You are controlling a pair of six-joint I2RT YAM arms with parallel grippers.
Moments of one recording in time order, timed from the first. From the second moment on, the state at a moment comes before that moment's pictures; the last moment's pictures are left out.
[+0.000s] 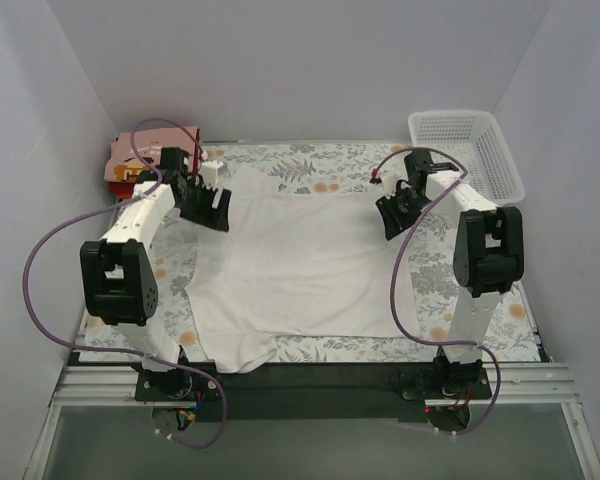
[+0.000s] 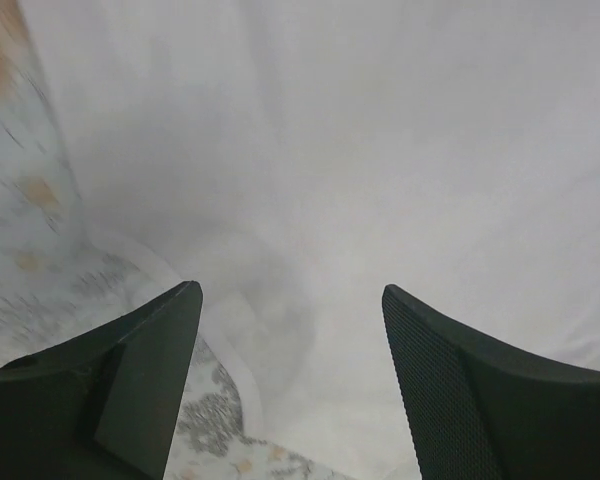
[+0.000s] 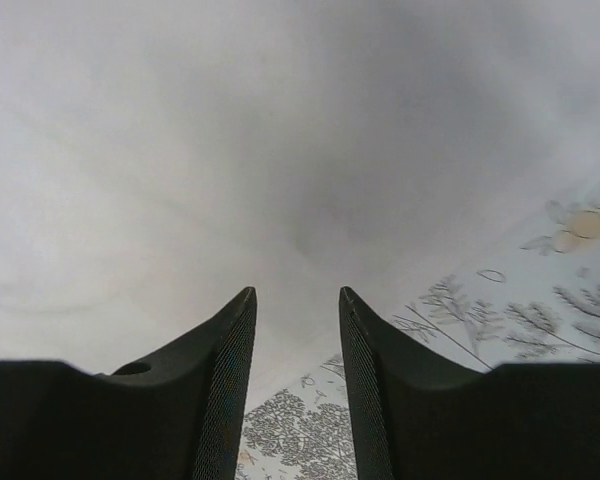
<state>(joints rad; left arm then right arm) -0.04 1.68 1.28 -0.83 0.38 0.33 0.17 1.96 1.46 -0.87 -0.36 -0.51</state>
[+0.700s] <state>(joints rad) -0.04 2.28 1.92 -0.46 0.47 0.06 0.10 2.22 1.83 -0.60 -0.25 -0.21</state>
